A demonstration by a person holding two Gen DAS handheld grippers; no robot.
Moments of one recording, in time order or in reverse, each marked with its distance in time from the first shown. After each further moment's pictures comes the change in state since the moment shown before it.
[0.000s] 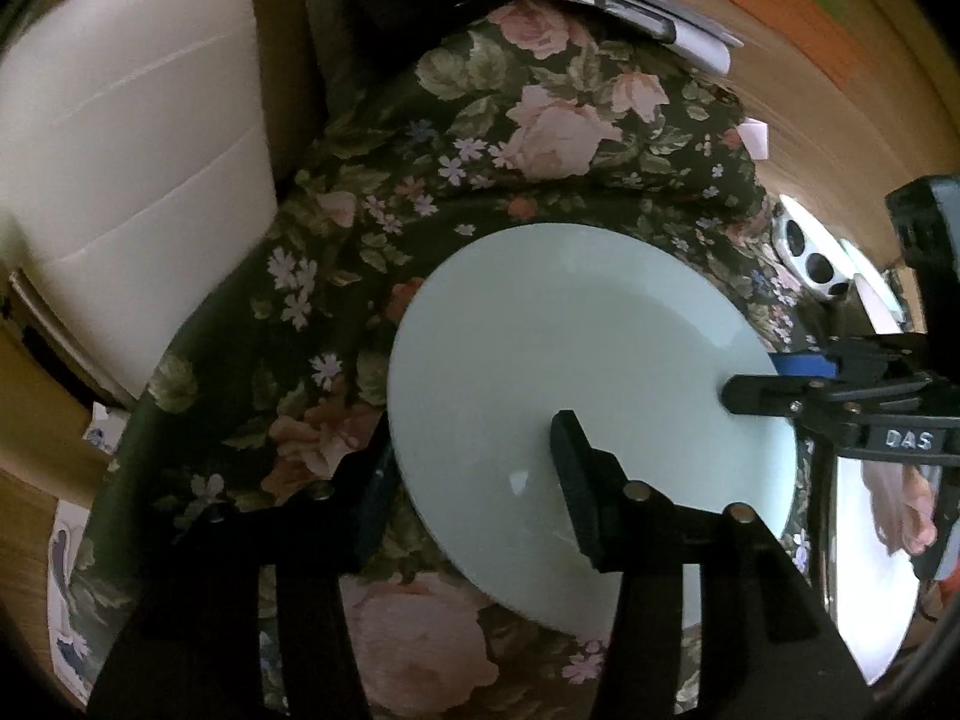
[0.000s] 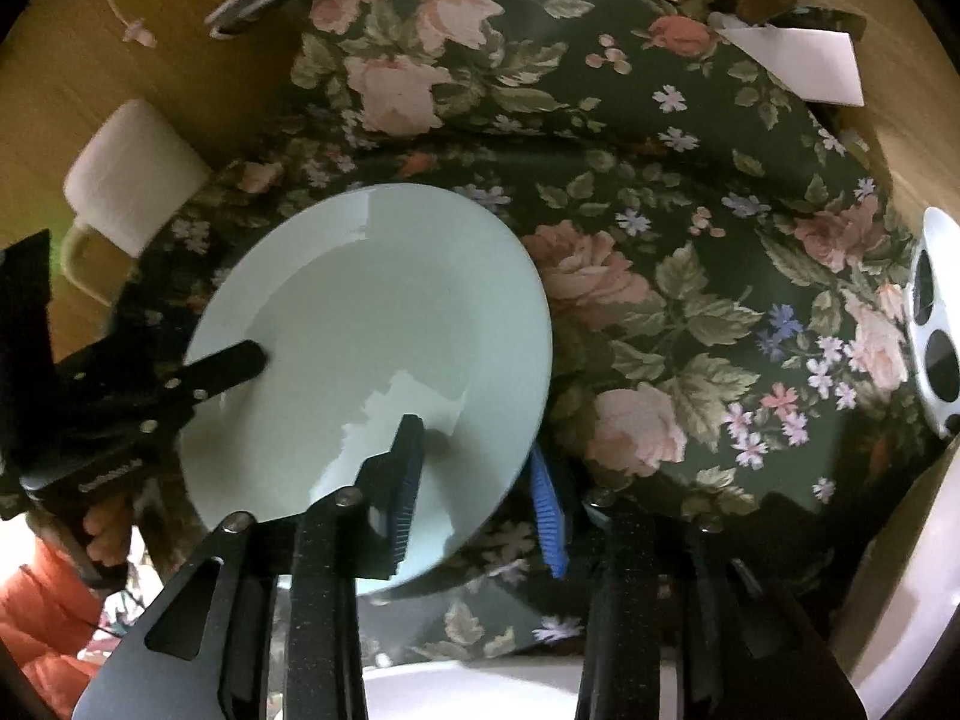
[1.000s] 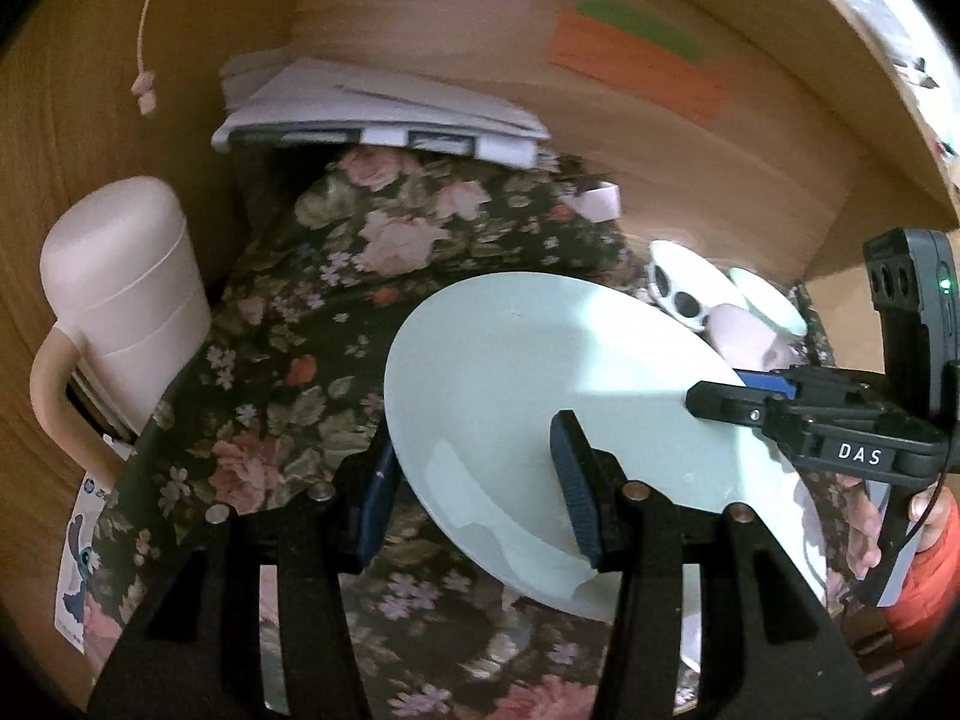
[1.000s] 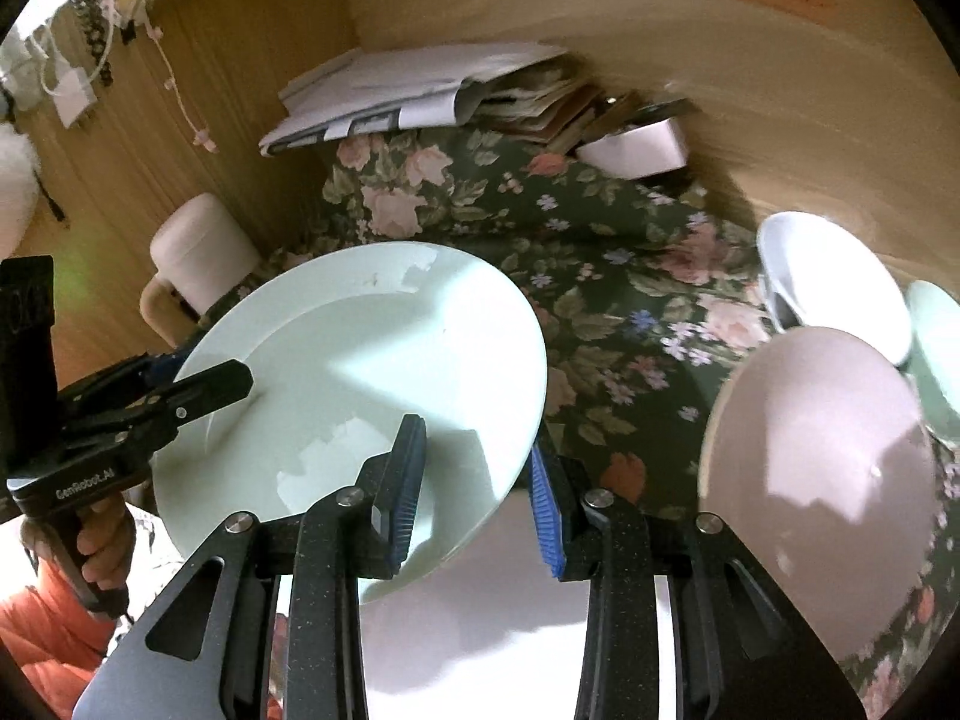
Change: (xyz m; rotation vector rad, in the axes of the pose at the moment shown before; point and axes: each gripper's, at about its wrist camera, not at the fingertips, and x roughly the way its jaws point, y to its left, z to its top) left arm -0.078 -0.064 -0.004 0.077 -0.149 -0.136; right arm -0.100 -0.043 -0.066 0.064 -0.262 -0.037
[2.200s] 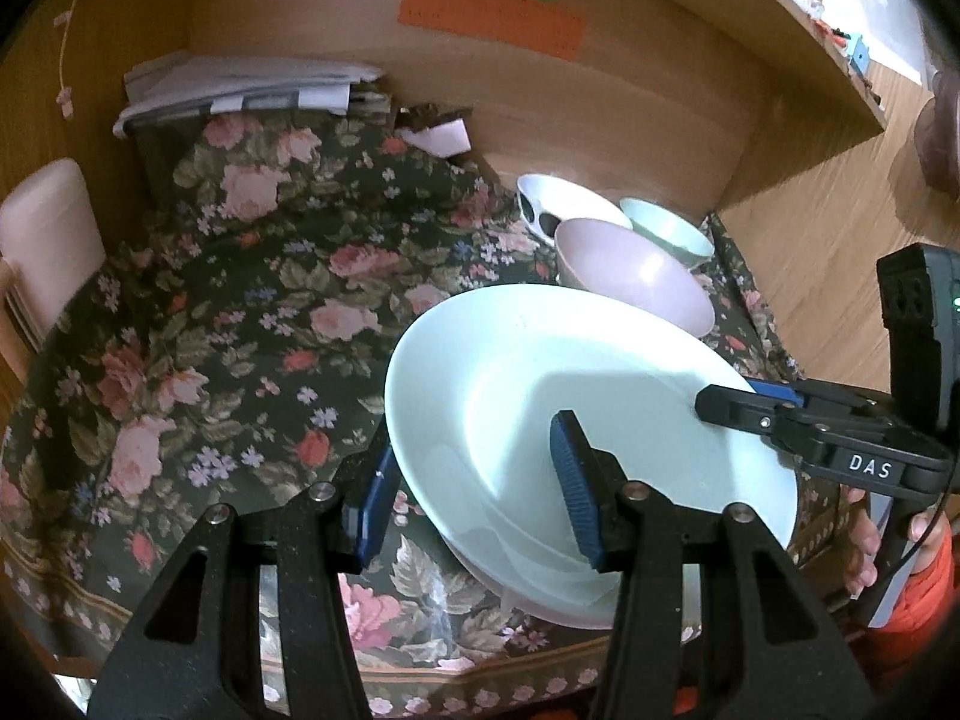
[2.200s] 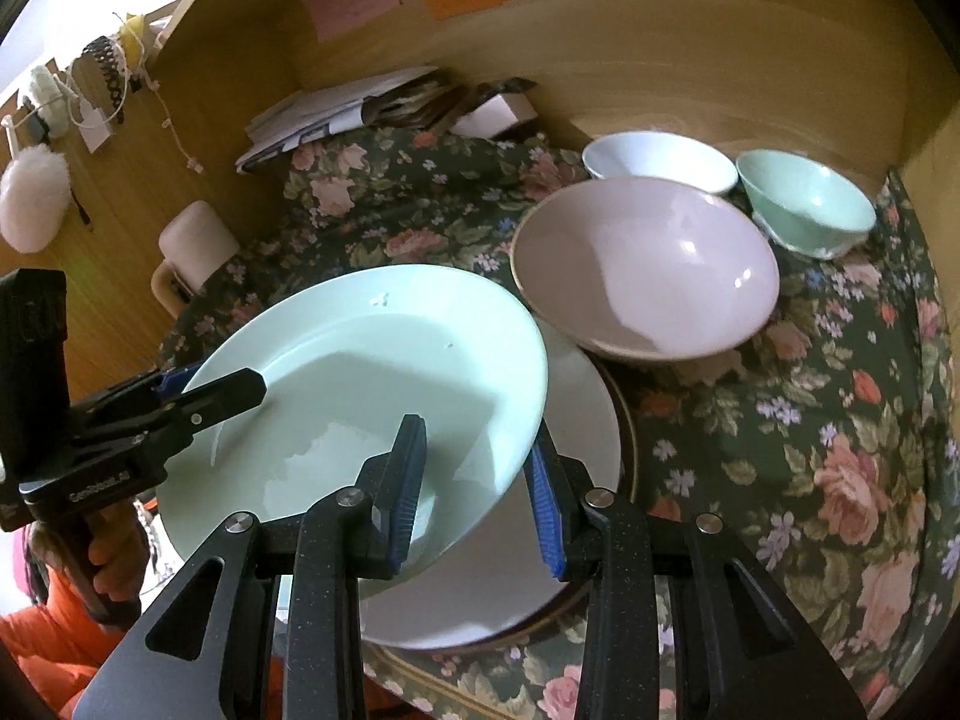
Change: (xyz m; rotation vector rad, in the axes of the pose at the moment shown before) left arm -0.018 -0.096 -0.055 0.072 0.056 -0.095; right arm -0.068 -0.039 -0.099 0.157 -0.056 -0.068
